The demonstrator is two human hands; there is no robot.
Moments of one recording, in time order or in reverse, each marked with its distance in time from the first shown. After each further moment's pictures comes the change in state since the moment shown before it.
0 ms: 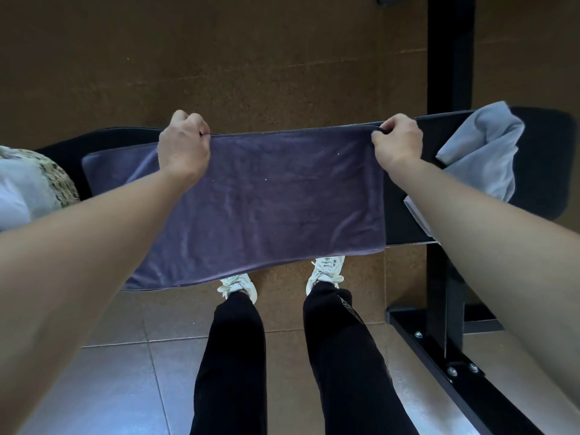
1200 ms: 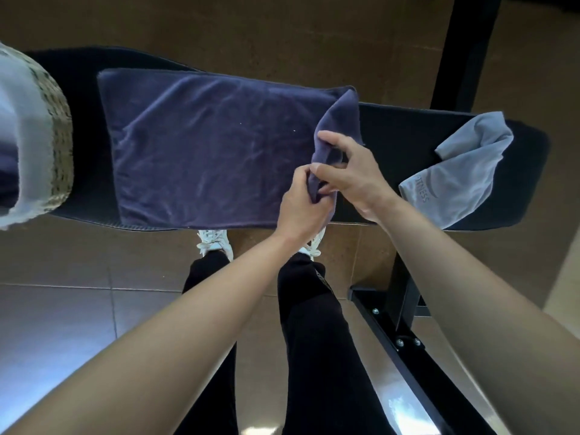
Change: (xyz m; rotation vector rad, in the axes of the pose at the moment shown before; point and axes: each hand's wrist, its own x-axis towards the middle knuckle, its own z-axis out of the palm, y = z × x) left_hand -0.202 0.122 0.034 -1.137 -0.371 -0.232; right_hand -0.149 -0.032 -0.002 0.387 -0.630 -0.211
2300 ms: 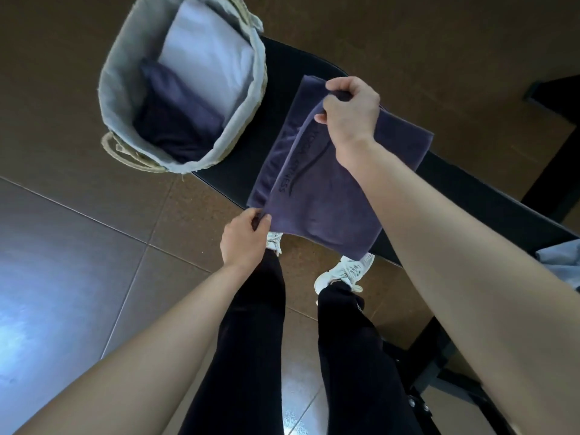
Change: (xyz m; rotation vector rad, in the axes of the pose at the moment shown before) left_hand -0.065 -0.148 -0.274 0.180 0.553 -0.277; right_hand 0.091 -0.153 0.306 -0.043 0.156 -0.085
